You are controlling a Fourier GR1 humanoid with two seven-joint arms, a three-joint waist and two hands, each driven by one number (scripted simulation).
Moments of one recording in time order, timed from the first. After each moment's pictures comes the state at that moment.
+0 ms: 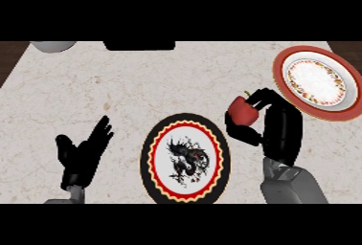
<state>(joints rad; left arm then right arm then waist) 0.01 0.13 -0.08 -1.44 0.14 0.06 0.19 -0.25 -0.10 0.28 -1.67 1.00 -0.48 0.60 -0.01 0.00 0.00</state>
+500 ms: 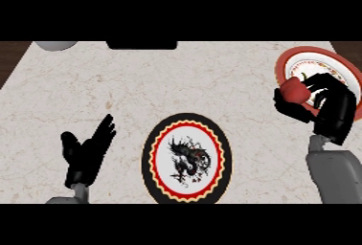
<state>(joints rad) 0.00 0.11 -0.09 -1.45 0.12 0.07 0.22 -0.31 -0.24 -0.03 -1.45 0.66 -0.62 0.28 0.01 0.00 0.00</state>
